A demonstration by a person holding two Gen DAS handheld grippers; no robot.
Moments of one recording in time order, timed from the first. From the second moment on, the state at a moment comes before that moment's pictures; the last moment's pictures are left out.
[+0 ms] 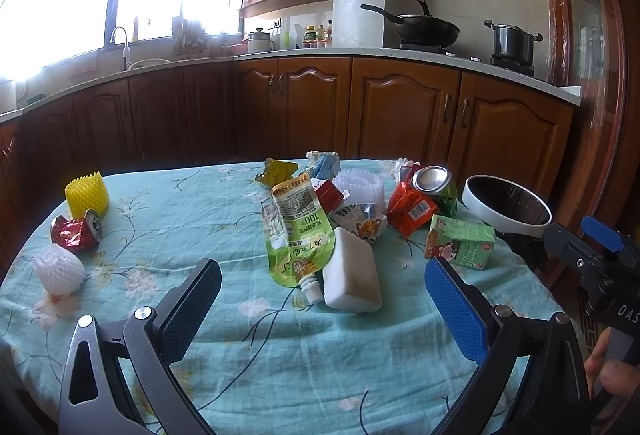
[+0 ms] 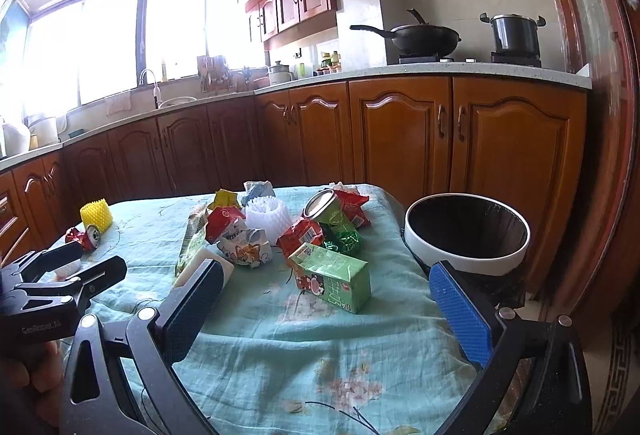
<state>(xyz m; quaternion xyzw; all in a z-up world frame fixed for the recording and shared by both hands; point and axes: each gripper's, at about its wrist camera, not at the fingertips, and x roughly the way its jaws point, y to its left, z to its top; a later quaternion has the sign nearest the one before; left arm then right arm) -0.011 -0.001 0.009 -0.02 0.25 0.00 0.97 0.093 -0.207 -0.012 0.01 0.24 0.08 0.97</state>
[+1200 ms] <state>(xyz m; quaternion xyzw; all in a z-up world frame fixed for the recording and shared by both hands) -0.008 -0.002 0.008 -0.02 0.25 -0.01 0.97 0.098 -0.213 -0.017 0.03 0.25 0.10 0.96</state>
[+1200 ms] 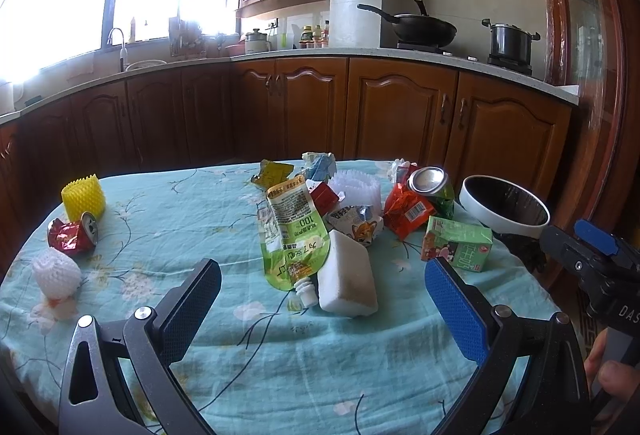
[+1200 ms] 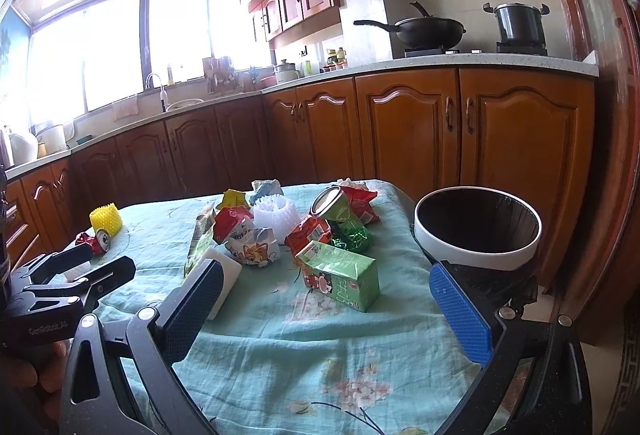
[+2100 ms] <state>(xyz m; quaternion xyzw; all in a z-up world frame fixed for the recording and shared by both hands) 0.025 0.001 -0.015 -0.04 0.31 -0.02 0.95 0.128 -0.219 -0.038 0.04 0.30 0.13 0.94</state>
